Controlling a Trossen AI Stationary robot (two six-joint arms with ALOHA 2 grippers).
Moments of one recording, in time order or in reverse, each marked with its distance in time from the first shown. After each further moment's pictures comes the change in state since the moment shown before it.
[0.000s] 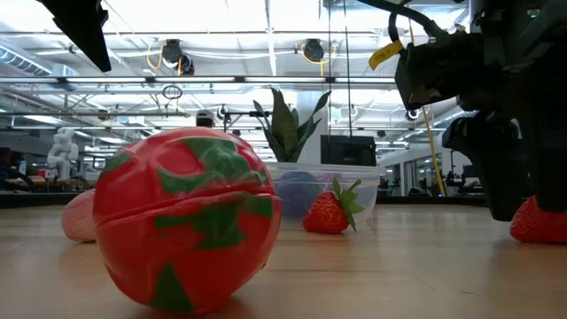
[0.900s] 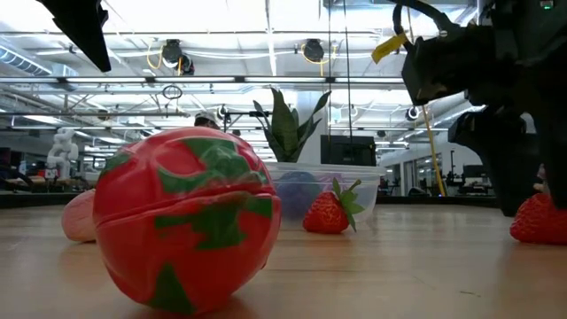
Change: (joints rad) left arm 0.000 0.000 0.000 -0.002 0.000 0.000; right arm 0.021 0.000 0.017 -0.043 0.017 0.008
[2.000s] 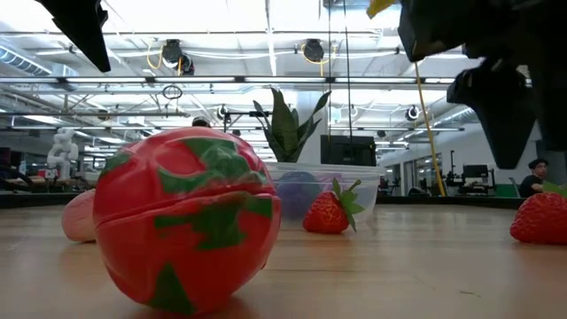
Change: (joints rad) left arm 0.000 0.000 0.000 -0.006 0.000 0.000; right arm 0.029 0.000 0.152 -0.198 0.053 0.042
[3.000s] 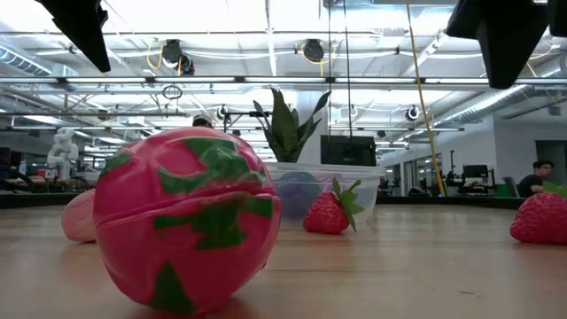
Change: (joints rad) left arm 0.000 0.000 0.000 0.000 0.000 0.002; right arm 0.095 0.001 0.197 -0.103 0.111 0.032
